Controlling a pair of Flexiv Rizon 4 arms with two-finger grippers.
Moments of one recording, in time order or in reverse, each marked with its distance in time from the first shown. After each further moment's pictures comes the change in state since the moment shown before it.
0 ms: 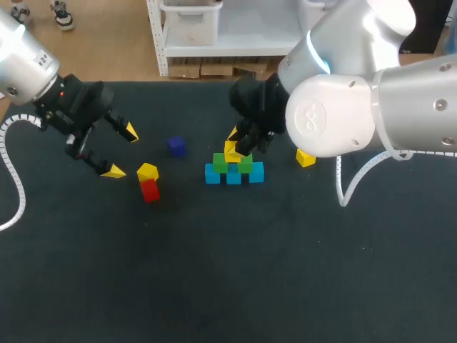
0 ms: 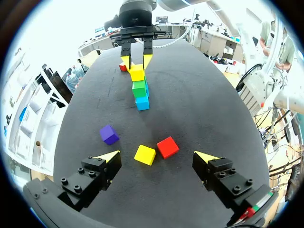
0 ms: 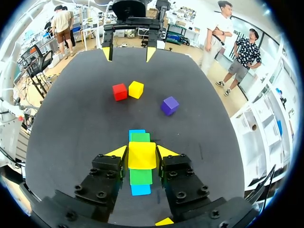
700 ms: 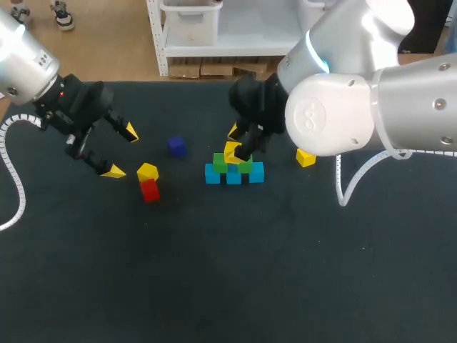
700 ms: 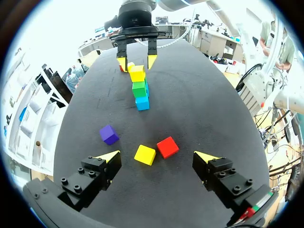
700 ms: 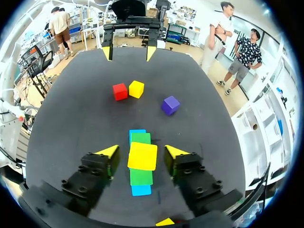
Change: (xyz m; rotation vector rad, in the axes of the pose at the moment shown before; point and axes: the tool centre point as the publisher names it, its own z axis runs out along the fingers) left arm 0.000 0.000 0.000 0.000 0.000 0.000; right arm 0.000 0.000 0.001 -0.007 0.000 0.003
